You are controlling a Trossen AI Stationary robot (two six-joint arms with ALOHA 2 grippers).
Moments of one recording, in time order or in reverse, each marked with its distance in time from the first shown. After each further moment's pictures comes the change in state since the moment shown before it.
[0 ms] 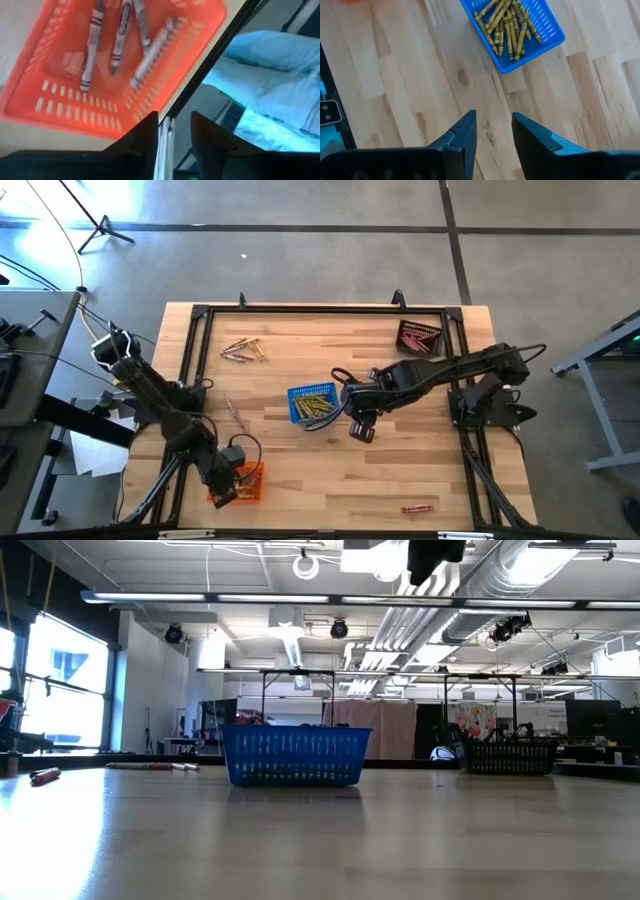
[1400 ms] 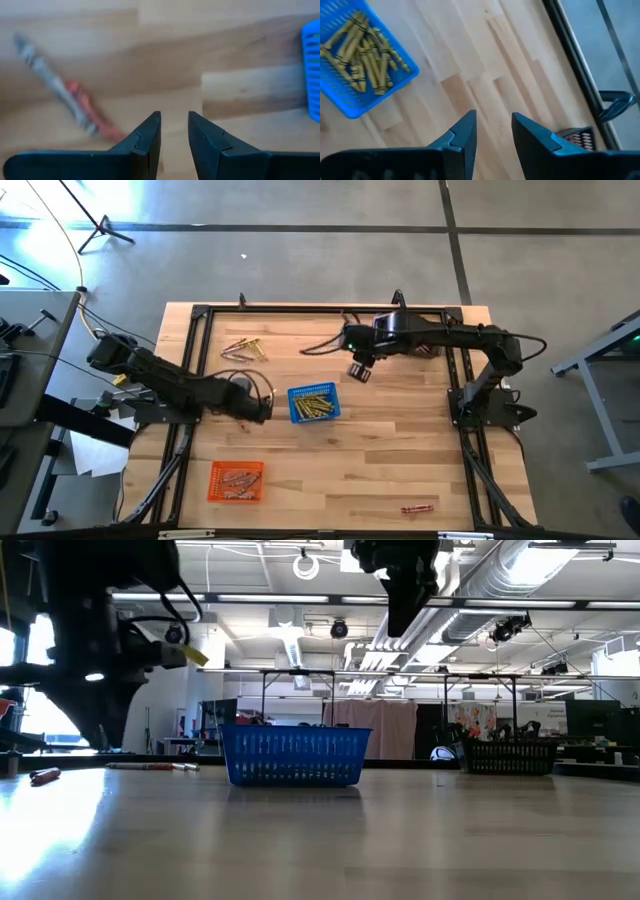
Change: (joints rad) left arm 0.553 -0.013 -0.191 -0.160 -0.440 -0.253; right arm -0.366 0.000 0.000 -0.052 0.212 -0.282
